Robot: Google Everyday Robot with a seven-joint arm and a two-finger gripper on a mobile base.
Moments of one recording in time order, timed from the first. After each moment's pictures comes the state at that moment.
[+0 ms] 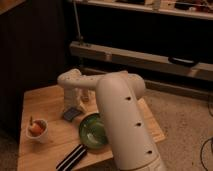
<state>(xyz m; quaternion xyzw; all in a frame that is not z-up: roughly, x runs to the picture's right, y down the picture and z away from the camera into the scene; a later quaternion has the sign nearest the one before) -0.207 0.145 0.895 -0.37 0.23 0.59 0.68</state>
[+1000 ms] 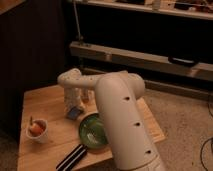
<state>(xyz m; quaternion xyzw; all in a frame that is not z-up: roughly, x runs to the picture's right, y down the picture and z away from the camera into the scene) -0.202 0.142 0.896 -0.36 0.24 0.58 0.69</state>
